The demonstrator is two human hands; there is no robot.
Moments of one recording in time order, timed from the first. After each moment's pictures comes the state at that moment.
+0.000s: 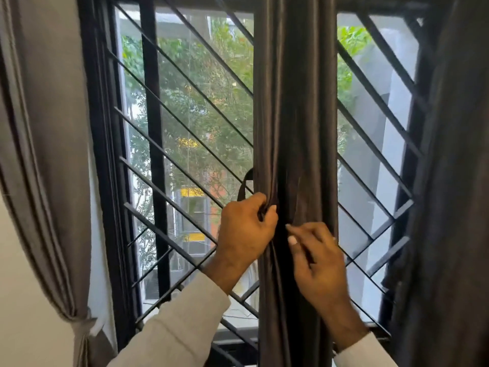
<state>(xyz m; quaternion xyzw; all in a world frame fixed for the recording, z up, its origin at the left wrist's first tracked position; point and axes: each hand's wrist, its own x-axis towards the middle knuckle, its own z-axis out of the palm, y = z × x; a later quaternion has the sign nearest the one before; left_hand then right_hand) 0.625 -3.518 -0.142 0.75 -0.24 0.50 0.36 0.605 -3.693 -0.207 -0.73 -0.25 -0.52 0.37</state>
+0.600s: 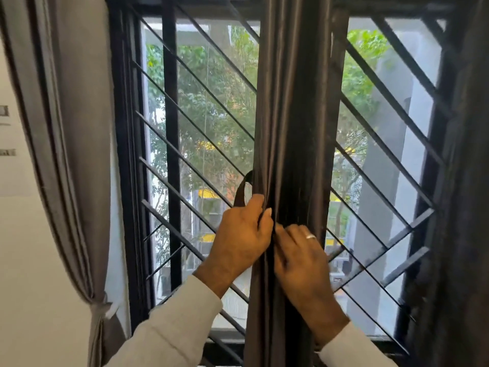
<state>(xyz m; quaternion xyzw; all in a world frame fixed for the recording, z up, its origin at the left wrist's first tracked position) 0.604 -3.508 -0.146 0.77 -0.24 0.52 0.29 0.622 -3.668 -0.208 -0.78 -0.29 -0.52 0.20</state>
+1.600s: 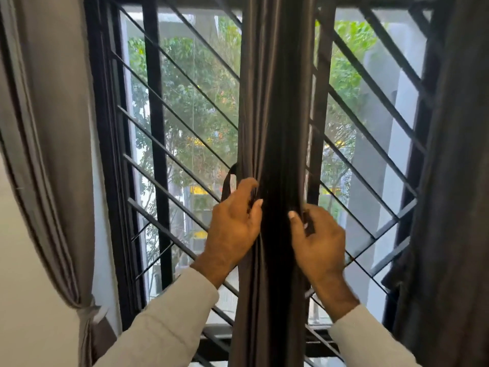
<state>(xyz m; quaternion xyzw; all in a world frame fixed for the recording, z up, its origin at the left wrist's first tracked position) 0.611 -3.519 -0.142 0.73 -0.25 0.53 0.34 0.625 -3.697 -0.181 -0.70 -0.15 -0.57 0.40</state>
